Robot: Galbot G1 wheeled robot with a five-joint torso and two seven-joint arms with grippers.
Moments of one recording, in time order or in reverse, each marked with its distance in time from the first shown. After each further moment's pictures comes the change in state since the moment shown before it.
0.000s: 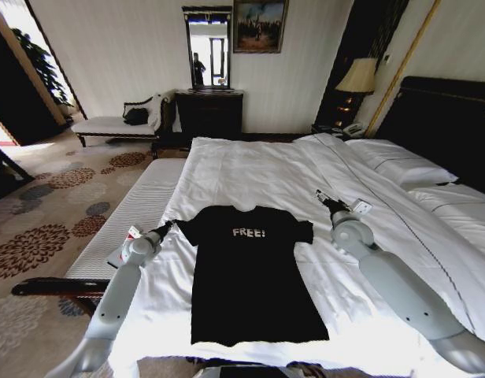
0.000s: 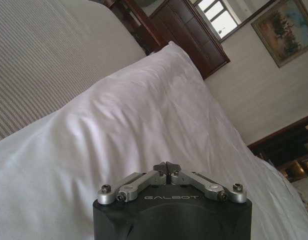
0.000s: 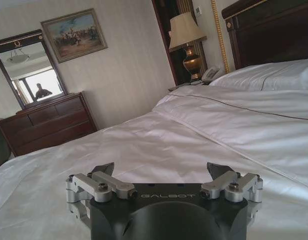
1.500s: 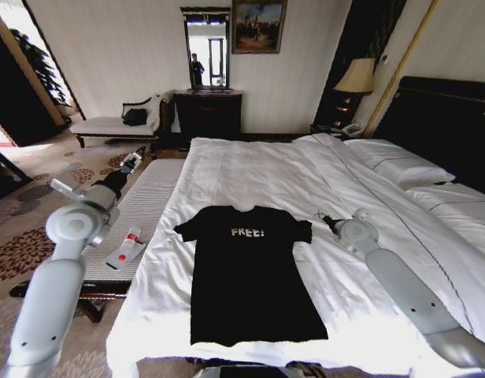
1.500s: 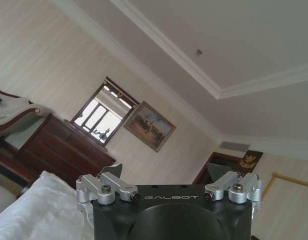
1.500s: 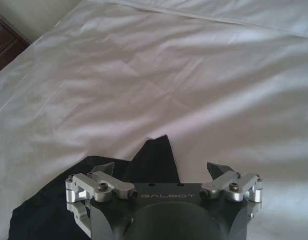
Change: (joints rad) left arm 0.046 0.242 -0.291 -0.753 -0.167 -0.044 -0.115; right arm 0.028 0.093 0.071 -0.167 0.486 -0.254 0.203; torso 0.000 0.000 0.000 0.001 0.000
